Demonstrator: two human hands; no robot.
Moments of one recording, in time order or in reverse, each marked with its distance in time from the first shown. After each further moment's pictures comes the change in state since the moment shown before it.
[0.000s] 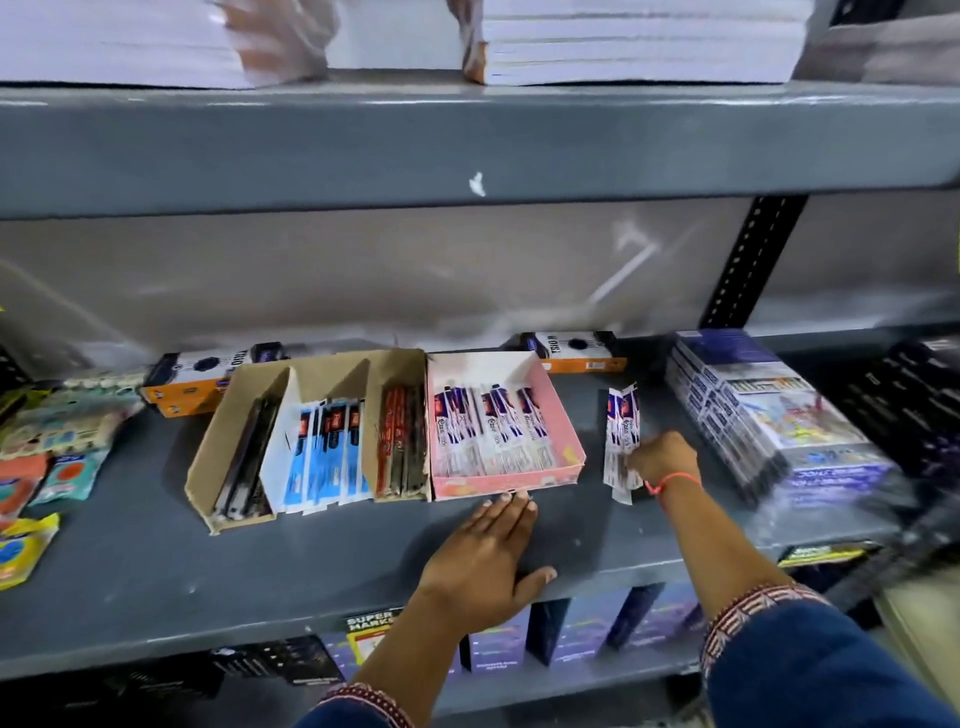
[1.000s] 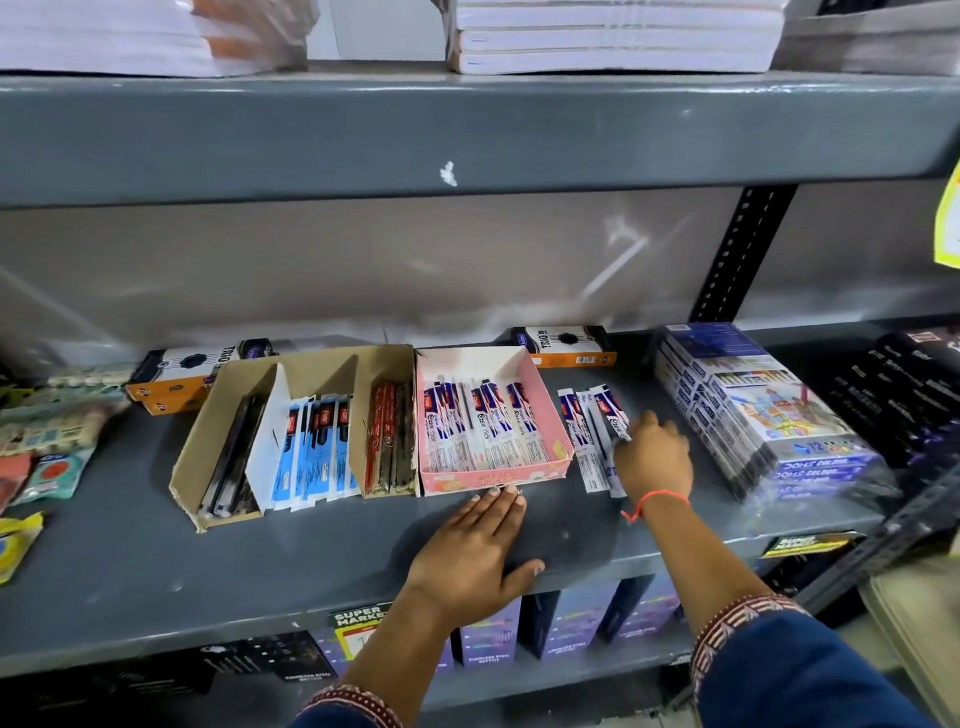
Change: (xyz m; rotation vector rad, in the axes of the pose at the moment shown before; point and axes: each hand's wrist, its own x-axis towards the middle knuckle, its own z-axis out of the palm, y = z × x) left_hand -0.001 -0.001 0.001 0.022 -0.001 -0.027; right_hand -0.017 0.007 0.007 -0.319 0.227 -0.267
